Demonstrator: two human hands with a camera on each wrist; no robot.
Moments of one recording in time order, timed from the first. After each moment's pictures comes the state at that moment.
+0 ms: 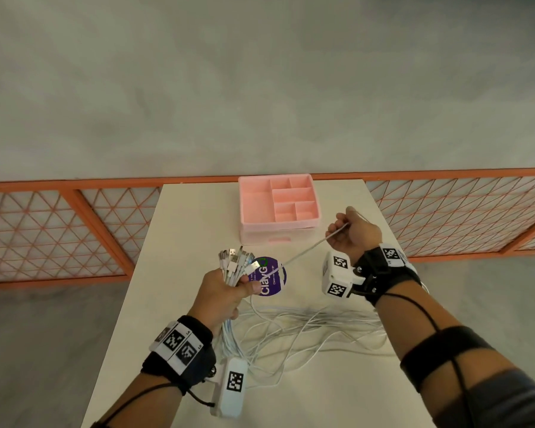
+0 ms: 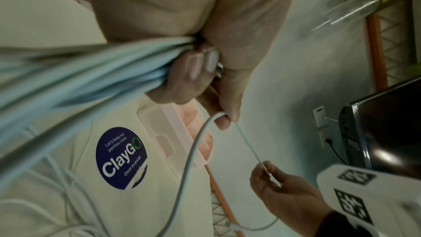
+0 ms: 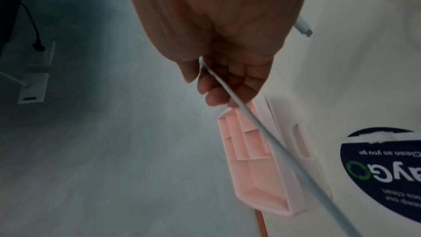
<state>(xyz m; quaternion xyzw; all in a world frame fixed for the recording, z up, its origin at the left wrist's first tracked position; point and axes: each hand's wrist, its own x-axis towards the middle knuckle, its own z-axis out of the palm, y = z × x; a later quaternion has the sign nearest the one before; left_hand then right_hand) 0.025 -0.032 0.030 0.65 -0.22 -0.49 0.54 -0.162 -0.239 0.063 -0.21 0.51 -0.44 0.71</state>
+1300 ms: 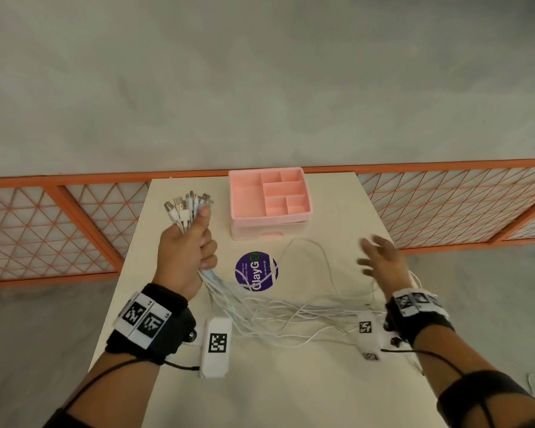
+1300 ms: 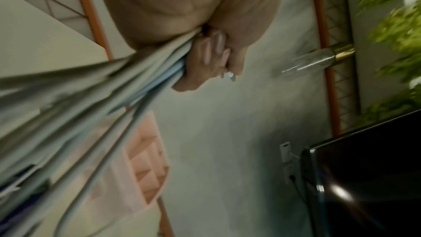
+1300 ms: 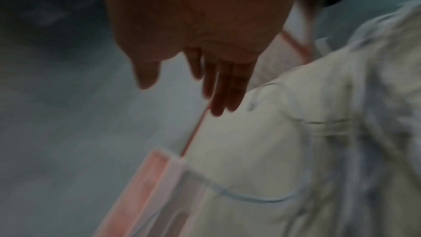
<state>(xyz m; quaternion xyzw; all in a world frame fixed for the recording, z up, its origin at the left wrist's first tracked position) 0.045 -0.049 0.102 0.54 -0.18 -0.42 0.71 -0.265 -0.225 -0.008 -0.52 0.60 -0.36 0.50</state>
